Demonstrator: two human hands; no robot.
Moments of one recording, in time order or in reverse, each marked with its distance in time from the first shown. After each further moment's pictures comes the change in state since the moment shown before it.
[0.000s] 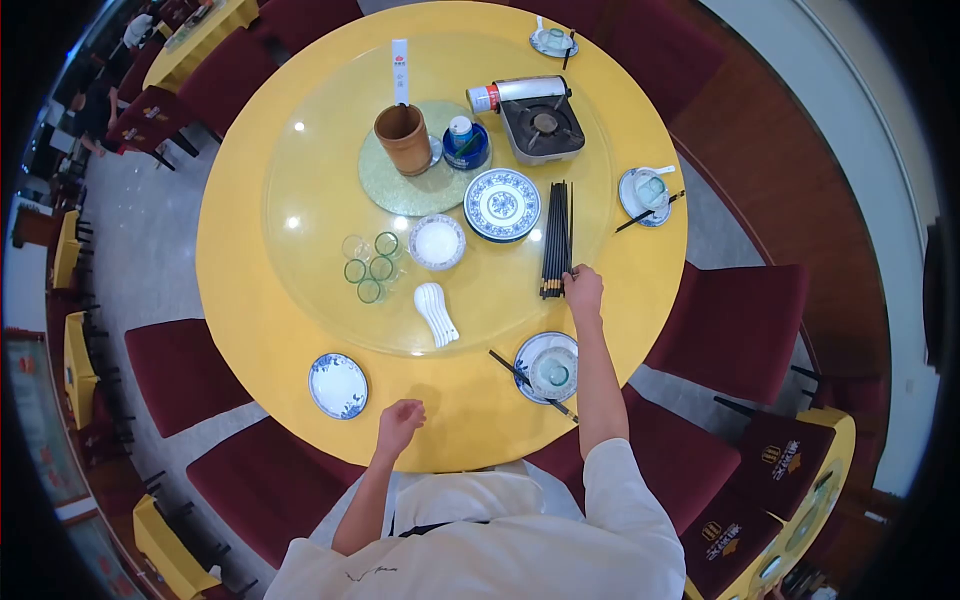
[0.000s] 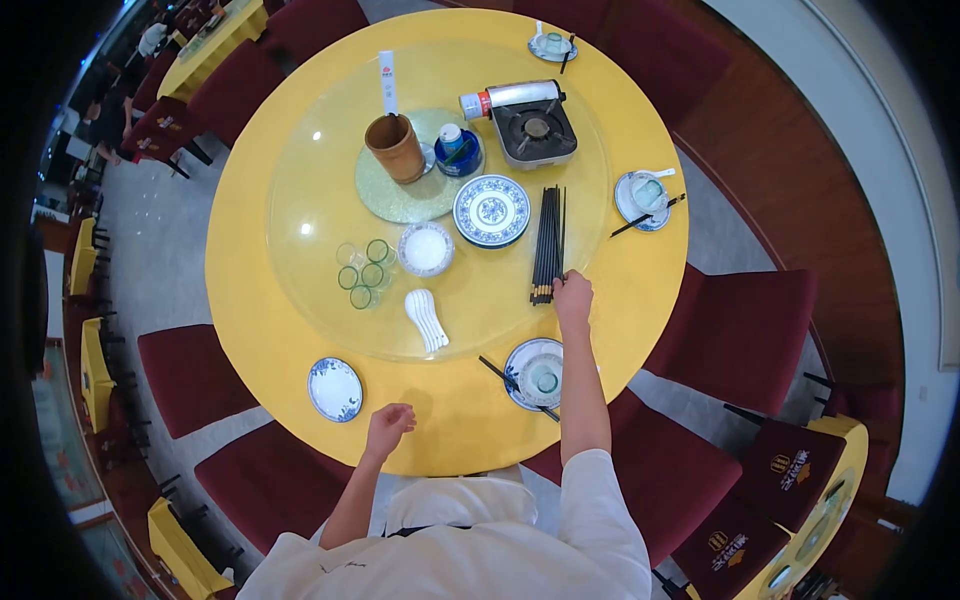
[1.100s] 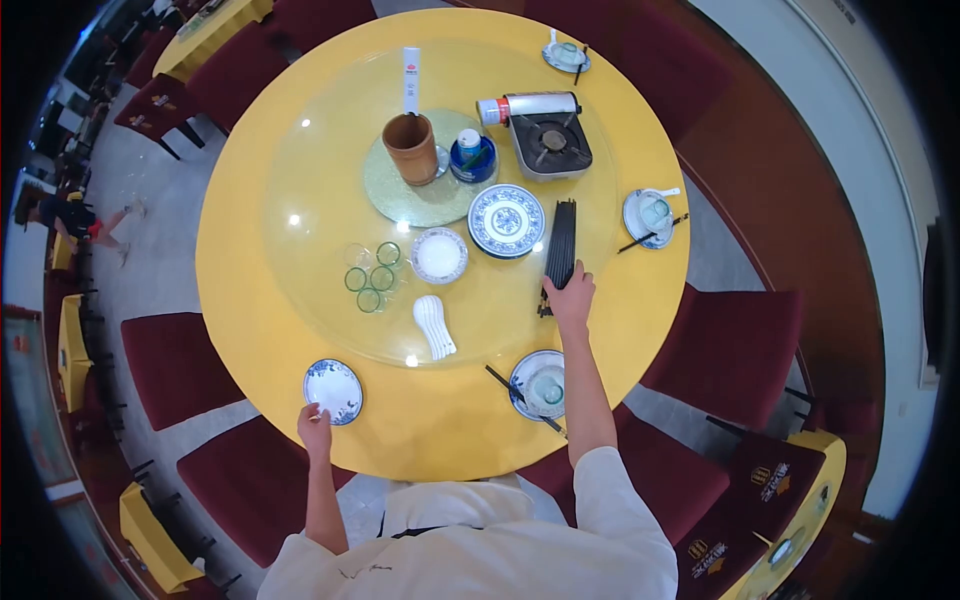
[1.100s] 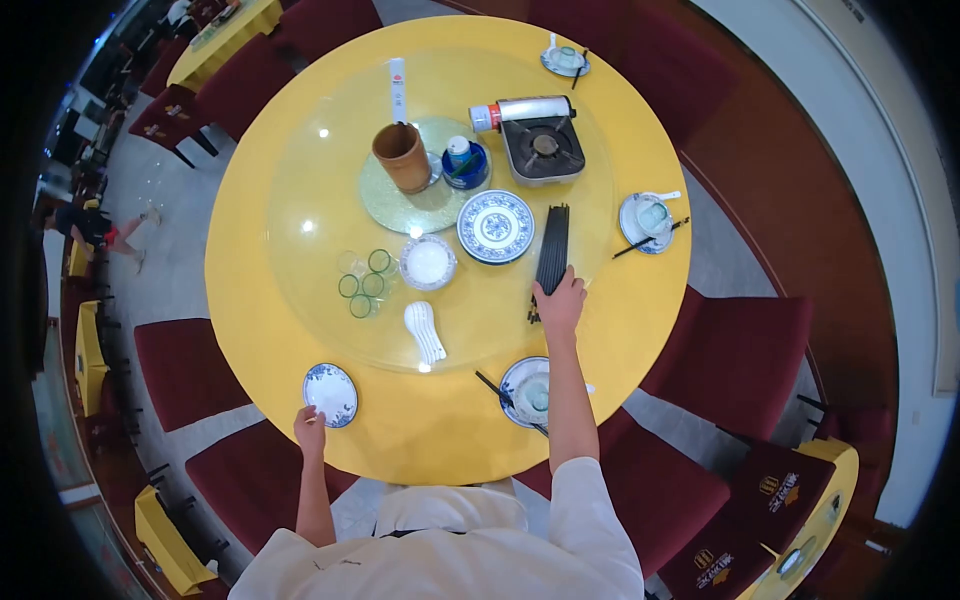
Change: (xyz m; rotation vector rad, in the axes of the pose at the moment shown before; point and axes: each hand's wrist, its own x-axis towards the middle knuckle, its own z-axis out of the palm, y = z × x) left_hand 0.009 -0.052 -0.151 0.414 0.746 0.136; right_hand 0.003 -0.039 0.004 -0.051 0.097 -0.080
